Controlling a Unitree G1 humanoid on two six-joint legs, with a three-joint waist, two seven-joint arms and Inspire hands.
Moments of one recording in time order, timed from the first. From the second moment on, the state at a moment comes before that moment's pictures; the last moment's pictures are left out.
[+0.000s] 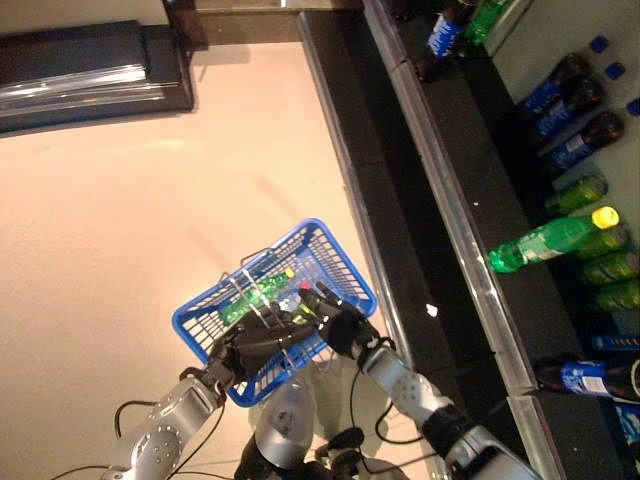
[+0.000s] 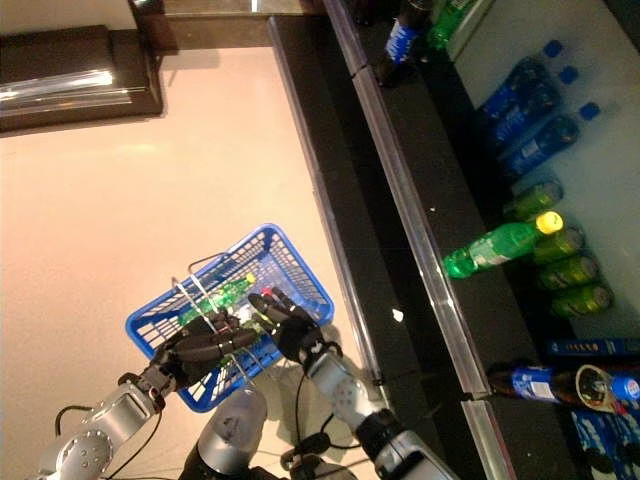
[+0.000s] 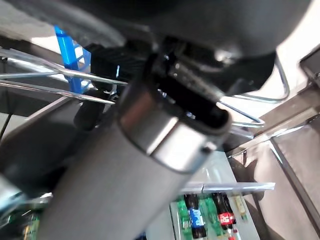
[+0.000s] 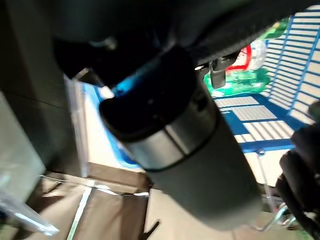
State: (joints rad) left arm 0.21 0.54 -0.10 -0.08 -1.07 0.22 -0.16; right arm -0.24 -0.14 0.55 0.47 1.26 0.03 0.00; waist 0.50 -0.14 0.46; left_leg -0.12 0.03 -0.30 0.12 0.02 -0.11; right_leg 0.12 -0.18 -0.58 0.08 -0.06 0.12
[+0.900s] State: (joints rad) left arm 0.19 0.24 0.07 0.75 -1.08 -0.09 0.03; right arm 0.15 -0.19 0.35 0.60 0.79 0.10 0.40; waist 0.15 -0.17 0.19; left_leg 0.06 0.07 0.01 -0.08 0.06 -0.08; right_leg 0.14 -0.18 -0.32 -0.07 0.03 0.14
